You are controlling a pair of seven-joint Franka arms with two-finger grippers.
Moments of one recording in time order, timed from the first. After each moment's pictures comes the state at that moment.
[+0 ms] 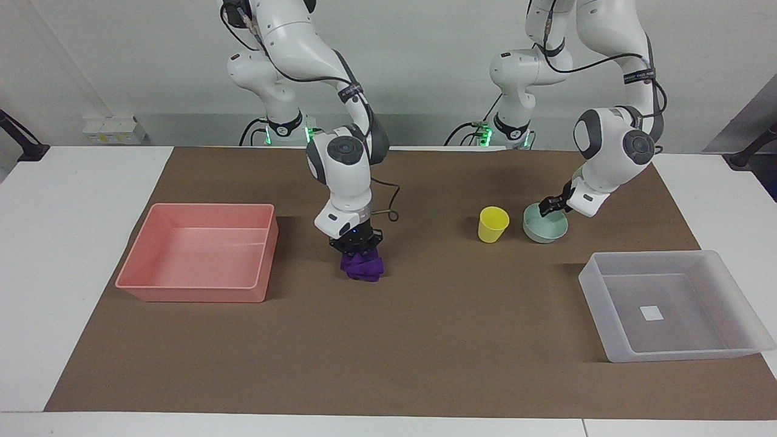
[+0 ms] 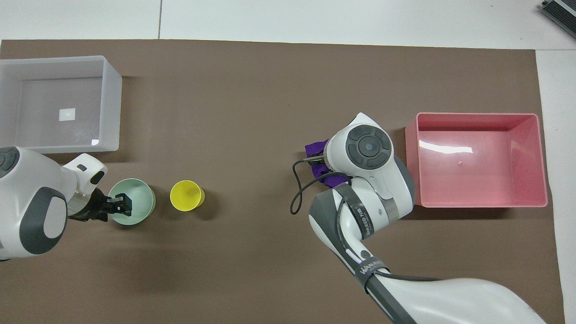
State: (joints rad) left arm 0.04 -0.02 -0.04 -2.34 -0.06 2.09 -0.12; right arm 0.52 0.27 -0.09 -1.91 -0.02 2.29 0.38
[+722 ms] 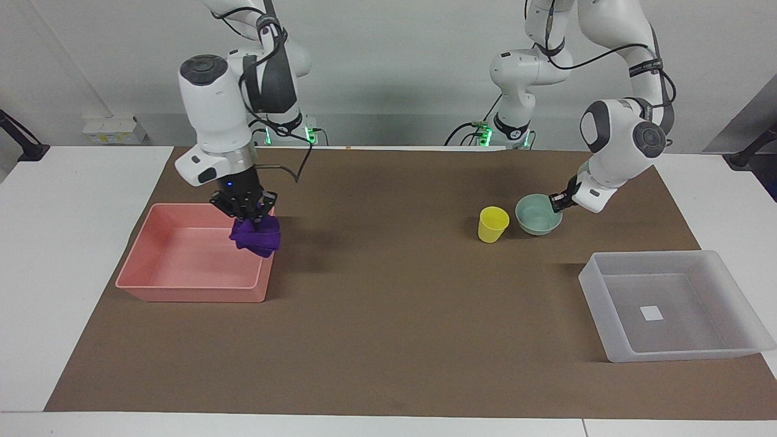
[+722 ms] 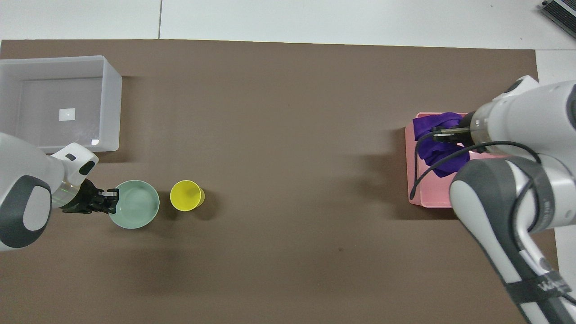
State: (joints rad) left arm 0.04 -0.05 -0.04 -2.20 -0.07 1.91 -0.12; right arm 0.14 0.02 -0.10 -1.92 -0.07 2.09 0.05
